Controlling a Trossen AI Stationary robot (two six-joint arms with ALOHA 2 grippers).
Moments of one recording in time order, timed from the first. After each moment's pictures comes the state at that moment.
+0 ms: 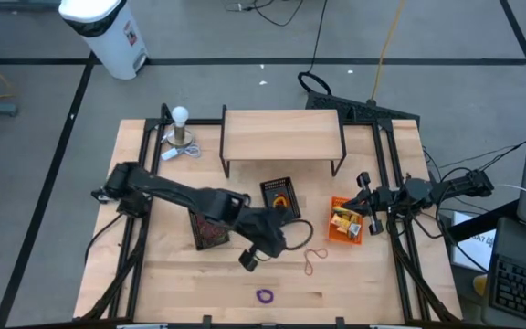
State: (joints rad) left arm -0.29 1.86 1.79 -0.67 0.06 0.45; right arm 0.26 0.00 0.02 0.09 0.10 0.00
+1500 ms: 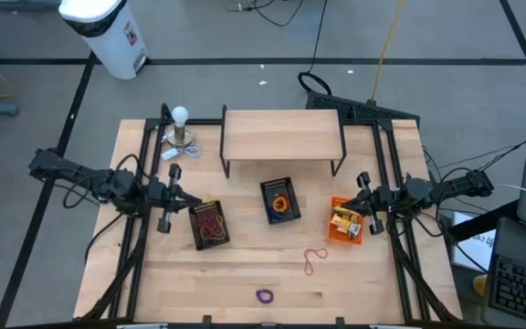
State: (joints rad) left arm -0.34 0.48 0.39 0.12 -0.22 0.11; right arm 0.26 0.00 0.02 0.10 0.10 0.03
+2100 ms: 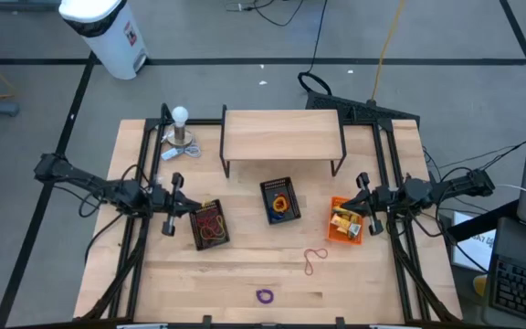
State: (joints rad) left arm -0.34 0.34 0.03 0.40 -0.24 0.07; right arm 0.26 0.03 0.02 0.10 0.10 0.04
